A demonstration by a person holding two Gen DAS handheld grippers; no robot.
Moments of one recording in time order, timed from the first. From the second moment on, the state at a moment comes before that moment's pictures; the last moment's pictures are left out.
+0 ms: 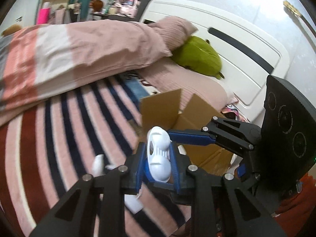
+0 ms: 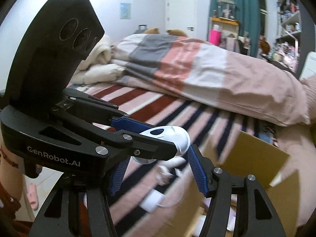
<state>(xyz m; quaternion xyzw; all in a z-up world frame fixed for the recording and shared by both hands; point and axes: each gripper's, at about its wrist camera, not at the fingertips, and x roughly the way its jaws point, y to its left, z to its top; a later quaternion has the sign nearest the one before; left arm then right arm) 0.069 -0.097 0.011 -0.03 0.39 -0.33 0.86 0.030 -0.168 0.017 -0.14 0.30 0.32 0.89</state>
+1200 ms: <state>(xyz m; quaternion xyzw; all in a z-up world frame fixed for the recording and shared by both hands) 0.078 -0.125 0.027 0.03 0.39 -0.28 0.88 0.036 -0.259 0.020 -0.11 0.35 0.24 0.90</state>
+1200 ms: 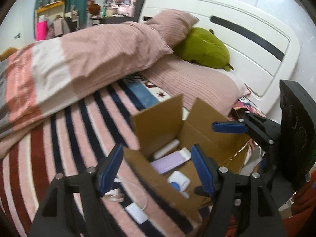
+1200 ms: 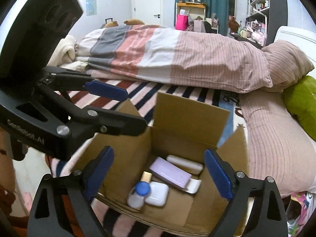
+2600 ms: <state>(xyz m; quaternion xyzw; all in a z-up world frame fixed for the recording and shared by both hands) 0.010 0.078 -0.080 -0.10 0.40 -0.13 0.90 0.069 -0.090 -0.125 -0.16 0.44 0.30 0.83</state>
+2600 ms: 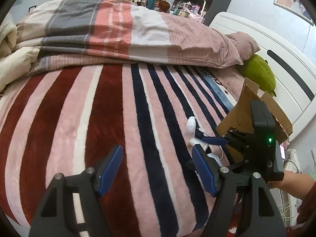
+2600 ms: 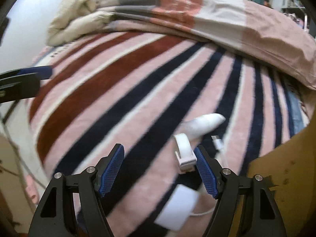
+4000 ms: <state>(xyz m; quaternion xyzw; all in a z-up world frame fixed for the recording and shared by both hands) 0.069 -0.103 0.008 -0.03 0.39 -0.33 0.86 0.030 -0.170 0.017 -0.14 0.32 0.33 0.88</state>
